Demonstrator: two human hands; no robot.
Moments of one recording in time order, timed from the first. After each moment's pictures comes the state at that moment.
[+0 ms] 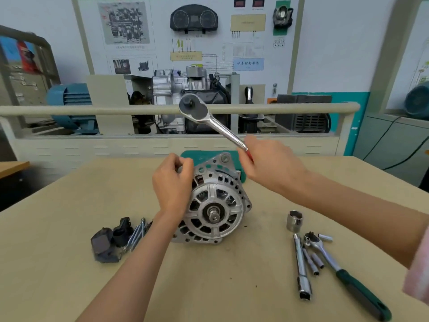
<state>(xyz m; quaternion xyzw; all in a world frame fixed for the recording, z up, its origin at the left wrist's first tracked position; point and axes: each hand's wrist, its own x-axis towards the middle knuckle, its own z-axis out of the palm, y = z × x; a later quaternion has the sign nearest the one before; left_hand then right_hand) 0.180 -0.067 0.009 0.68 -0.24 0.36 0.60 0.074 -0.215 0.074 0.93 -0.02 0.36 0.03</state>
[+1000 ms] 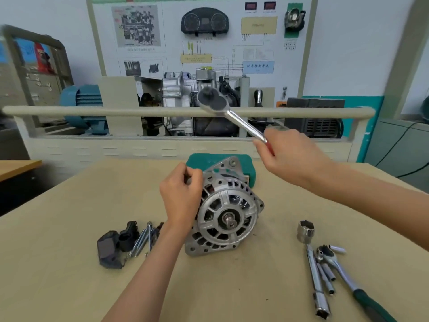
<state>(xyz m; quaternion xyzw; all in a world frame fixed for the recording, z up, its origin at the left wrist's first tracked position) 0.181 -0.064 0.002 0.67 -0.26 0.39 0.58 0.081 -0.232 0.092 0.93 -0.03 0.38 0.01</state>
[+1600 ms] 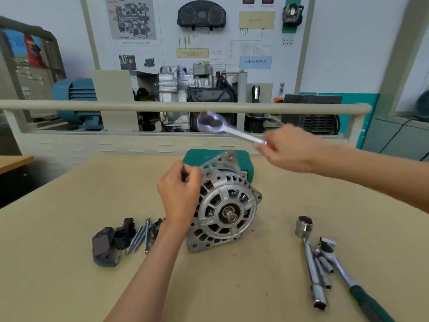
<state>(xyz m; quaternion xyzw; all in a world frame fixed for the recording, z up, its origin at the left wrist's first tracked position) 0.181 -0.064 -0.001 0.65 -0.27 0.39 0.60 0.085 -0.245 0.106 0.97 -0.01 0.24 0.01</state>
